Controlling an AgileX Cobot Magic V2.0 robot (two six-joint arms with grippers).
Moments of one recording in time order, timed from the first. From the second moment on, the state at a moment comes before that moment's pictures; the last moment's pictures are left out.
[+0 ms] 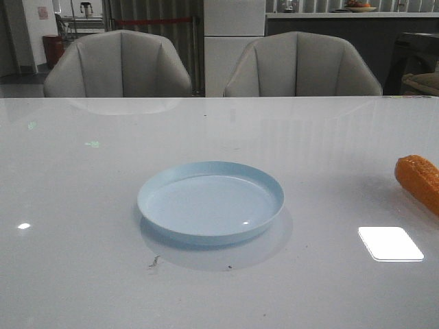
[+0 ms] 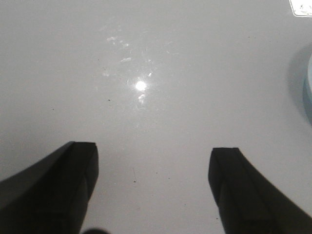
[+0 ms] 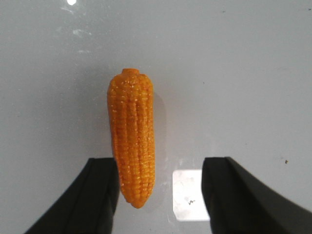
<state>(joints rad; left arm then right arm) -0.06 0.83 -0.59 0.03 0.59 -0.02 -0.06 1.61 -1.29 -0.01 0.88 0.07</state>
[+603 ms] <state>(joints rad) -0.06 0.83 -0.59 0.02 0.59 -0.02 -0.06 2.00 -1.51 0.08 0.99 0.01</state>
